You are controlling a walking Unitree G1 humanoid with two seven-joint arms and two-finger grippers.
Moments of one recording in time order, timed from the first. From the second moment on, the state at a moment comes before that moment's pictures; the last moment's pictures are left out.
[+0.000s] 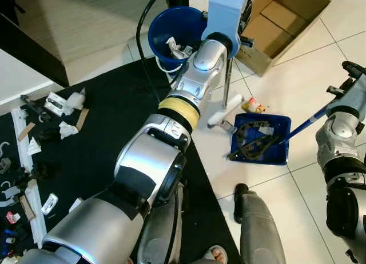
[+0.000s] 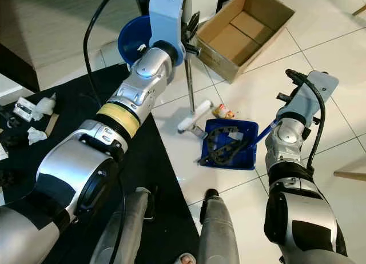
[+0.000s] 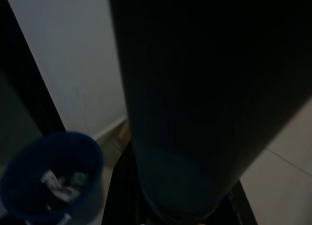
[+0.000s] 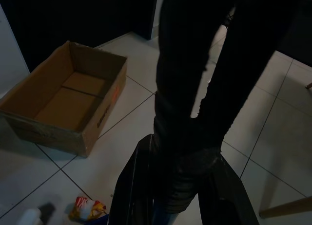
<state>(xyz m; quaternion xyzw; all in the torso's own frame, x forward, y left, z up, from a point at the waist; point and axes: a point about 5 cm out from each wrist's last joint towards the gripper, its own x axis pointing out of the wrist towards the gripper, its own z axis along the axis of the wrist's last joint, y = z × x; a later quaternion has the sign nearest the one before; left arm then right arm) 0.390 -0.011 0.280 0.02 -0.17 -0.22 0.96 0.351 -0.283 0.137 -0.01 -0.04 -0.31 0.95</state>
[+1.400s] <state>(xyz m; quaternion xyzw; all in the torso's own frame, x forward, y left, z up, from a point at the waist) 0.381 0.006 0.190 0.18 -0.13 -0.16 0.96 0.348 -0.278 0.132 -0.01 -0.05 -0.30 0.95</state>
